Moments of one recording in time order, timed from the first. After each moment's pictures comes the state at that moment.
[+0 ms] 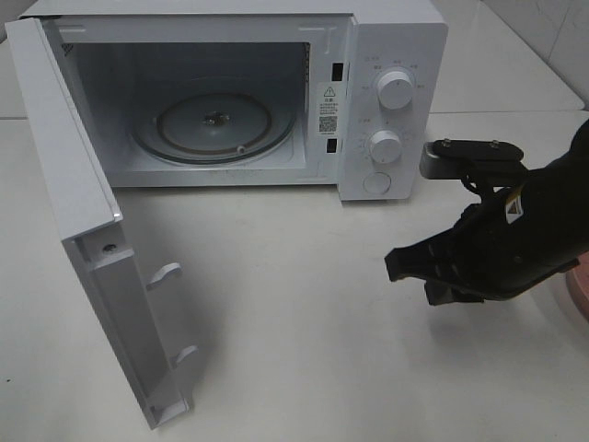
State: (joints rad) left arm 0.05 0.00 -0.50 -0.14 1.05 0.08; right arm 0.47 1.48 -0.65 0.05 0.35 0.28
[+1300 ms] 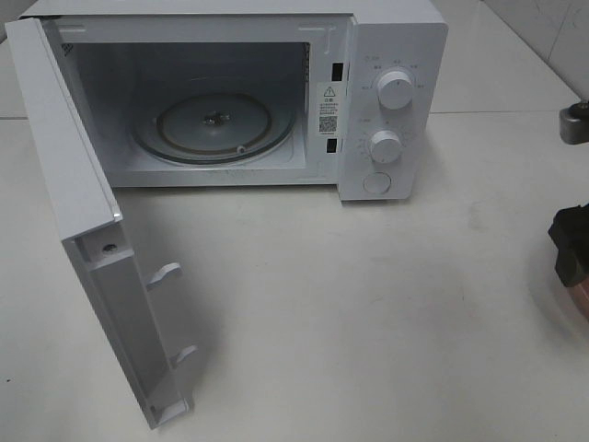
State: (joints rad) left arm 0.05 0.00 -0.50 -0.14 1.05 0.08; right arm 0.10 1.37 -0.78 -0.20 0.77 0.10
